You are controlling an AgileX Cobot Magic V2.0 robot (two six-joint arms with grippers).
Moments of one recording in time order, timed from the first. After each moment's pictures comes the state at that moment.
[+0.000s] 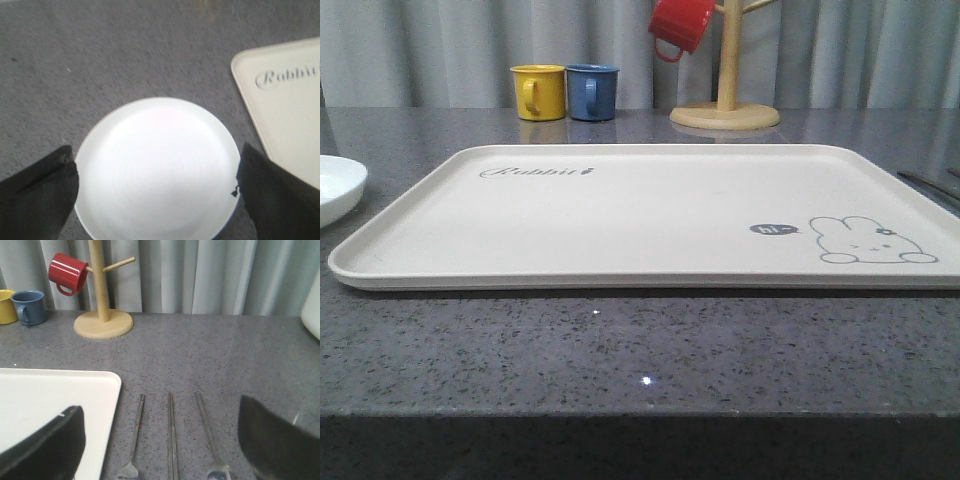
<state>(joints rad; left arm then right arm) -0.09 0.95 -0.93 -0.04 0.72 0.17 -0.01 0.42 -0.62 0.02 0.47 0.03</state>
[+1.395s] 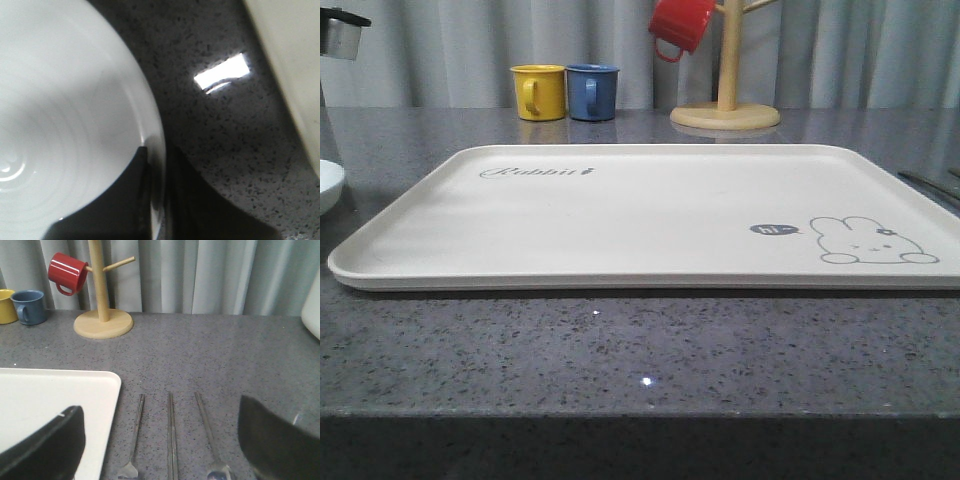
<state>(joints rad) -0.25 1.55 -1.16 0.01 1.11 0.24 -0.01 0.42 -0.62 0.02 0.47 0.03</state>
